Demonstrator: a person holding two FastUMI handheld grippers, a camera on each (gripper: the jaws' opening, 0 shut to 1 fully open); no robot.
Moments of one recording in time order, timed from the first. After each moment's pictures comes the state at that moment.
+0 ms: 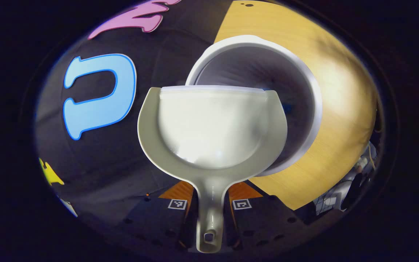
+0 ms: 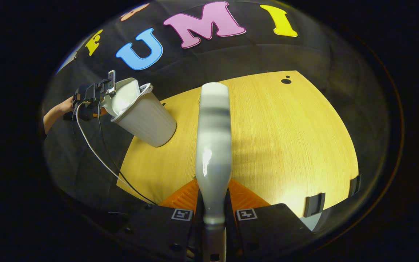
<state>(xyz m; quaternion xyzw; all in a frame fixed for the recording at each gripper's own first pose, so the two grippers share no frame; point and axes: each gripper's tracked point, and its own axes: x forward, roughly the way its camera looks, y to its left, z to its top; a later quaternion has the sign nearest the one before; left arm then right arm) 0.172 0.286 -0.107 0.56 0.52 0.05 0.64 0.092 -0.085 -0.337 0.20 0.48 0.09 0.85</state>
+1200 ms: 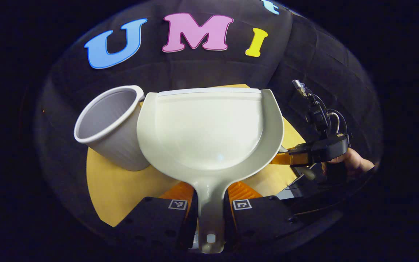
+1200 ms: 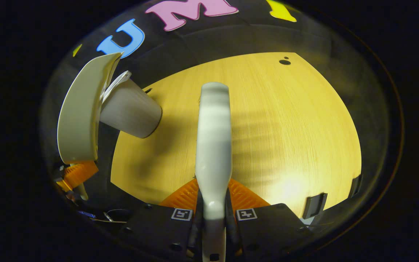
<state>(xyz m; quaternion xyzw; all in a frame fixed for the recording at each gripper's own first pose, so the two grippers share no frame) 0.136 0.000 -0.352 0.03 0.48 -0.15 0.86 0.095 -0.093 -0.408 0.22 0.57 0.06 0.79</state>
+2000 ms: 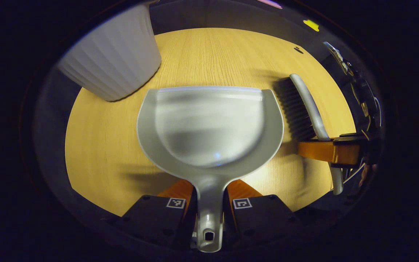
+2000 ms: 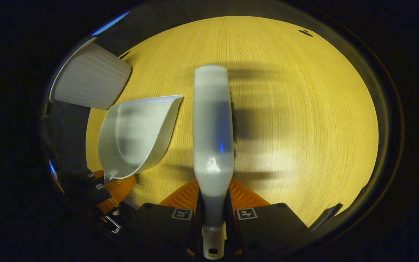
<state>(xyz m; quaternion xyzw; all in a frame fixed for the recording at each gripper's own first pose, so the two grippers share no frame) 0.142 0.009 -0.496 -0.01 0.63 0.02 0.78 0.097 -0.054 -0.520 0.13 0.69 0.08 0.71</state>
